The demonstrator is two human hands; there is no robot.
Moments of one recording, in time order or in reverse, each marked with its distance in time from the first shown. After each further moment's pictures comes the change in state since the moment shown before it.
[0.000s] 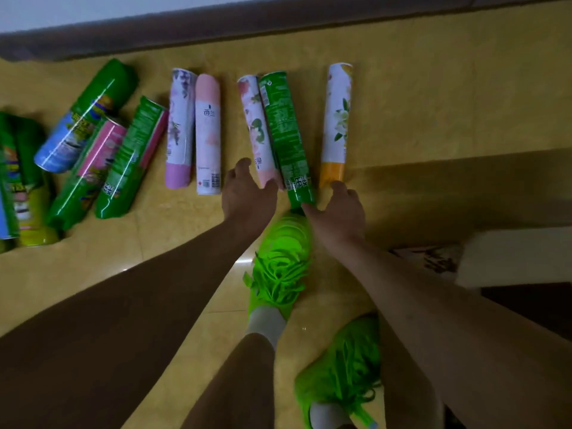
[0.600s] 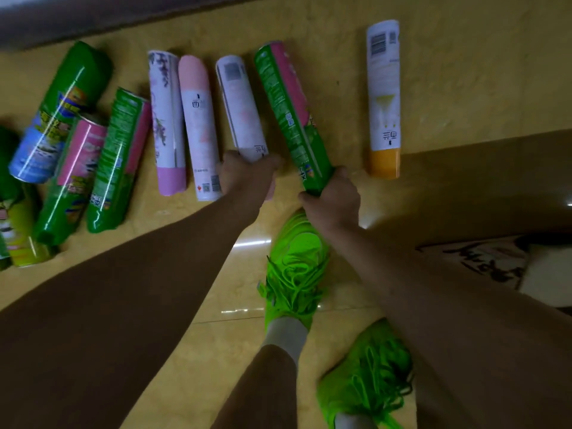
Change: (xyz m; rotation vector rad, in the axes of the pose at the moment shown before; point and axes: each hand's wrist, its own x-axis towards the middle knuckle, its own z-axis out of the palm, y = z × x) left_hand 0.074 -0.005 0.027 -0.334 0.023 -0.331; right_hand 0.057 -0.010 0.053 0.154 0.076 0.071
